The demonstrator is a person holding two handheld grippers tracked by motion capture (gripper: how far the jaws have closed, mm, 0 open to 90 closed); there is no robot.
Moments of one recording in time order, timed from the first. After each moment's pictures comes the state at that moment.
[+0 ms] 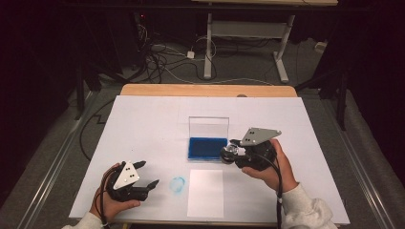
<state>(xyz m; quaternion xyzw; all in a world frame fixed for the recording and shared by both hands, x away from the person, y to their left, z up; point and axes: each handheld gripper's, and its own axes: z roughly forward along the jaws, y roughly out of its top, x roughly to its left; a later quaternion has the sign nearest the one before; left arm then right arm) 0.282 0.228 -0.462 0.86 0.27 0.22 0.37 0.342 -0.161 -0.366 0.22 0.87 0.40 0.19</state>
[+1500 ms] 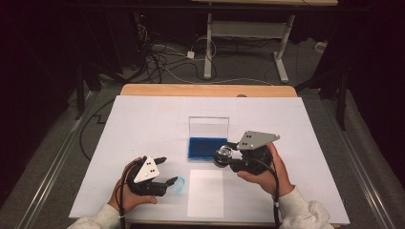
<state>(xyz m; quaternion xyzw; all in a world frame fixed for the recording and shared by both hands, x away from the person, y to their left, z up) 0.304 0.175 -0.456 0.87 0.22 0.19 0.41 0.329 -0.149 -0.364 0.20 0.86 0.43 0.18</state>
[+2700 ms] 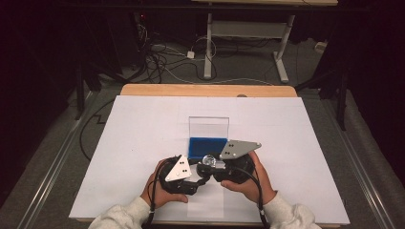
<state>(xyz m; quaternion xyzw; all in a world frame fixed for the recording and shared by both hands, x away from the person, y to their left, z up) 0.310 0.099 -0.445 0.86 0.14 0.16 0.46 0.318 -0.113 -0.382 0.19 0.86 0.46 0.13</state>
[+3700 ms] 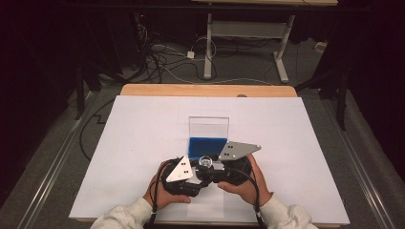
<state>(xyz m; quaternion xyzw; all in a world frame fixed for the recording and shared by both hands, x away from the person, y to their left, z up) 0.310 0.095 -0.451 0.86 0.14 0.14 0.47 0.315 -0.108 -0.389 0.19 0.84 0.49 0.12</state>
